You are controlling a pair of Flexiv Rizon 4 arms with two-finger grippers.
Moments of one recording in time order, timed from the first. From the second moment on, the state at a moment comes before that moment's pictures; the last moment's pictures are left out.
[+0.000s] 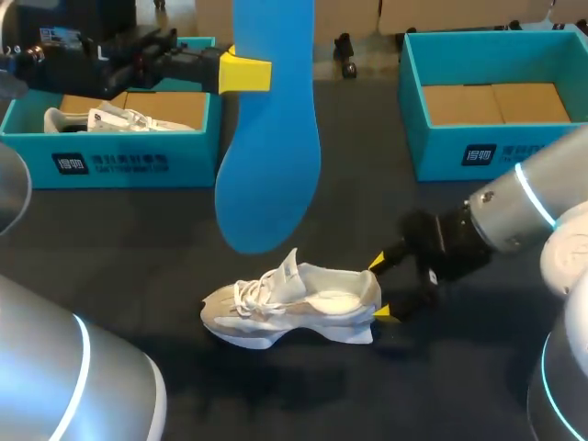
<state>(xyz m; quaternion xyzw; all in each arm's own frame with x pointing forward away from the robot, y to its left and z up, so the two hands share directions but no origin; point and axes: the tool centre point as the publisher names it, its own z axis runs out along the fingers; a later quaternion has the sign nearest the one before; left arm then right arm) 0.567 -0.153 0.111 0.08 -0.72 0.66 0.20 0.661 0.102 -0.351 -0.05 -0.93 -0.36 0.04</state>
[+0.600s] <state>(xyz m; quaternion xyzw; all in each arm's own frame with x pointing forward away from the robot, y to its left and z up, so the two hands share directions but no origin) 0.567 -0.153 0.111 0.08 -0.72 0.66 0.20 0.652 0.120 -0.324 -0.07 -0.97 -0.25 0.06</state>
